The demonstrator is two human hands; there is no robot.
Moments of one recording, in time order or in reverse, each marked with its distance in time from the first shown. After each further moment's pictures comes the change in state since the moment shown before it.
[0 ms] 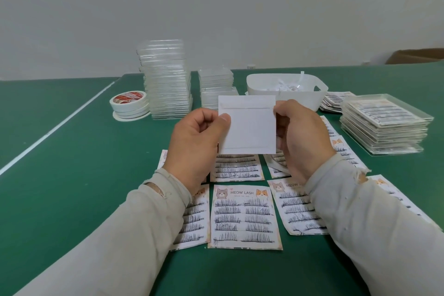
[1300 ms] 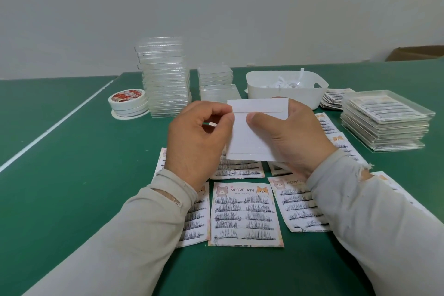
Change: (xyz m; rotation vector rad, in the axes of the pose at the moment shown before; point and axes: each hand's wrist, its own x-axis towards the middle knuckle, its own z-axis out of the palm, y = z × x) left_hand -0.007 0.006 0.001 0.359 0.100 0.392; right_hand -0.008 0.002 -0.003 -0.199 -0.161 -0.179
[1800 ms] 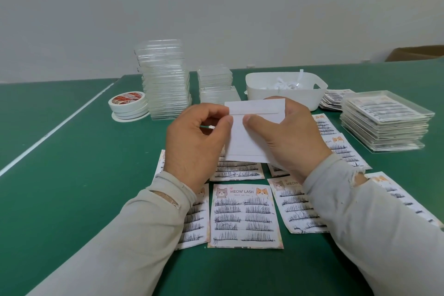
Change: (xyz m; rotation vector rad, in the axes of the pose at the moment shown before) left_hand 0.000 0.000 0.000 -0.036 0.007 -0.064; right_hand -0.001 -0.001 0.005 -0.150 0.041 -0.124
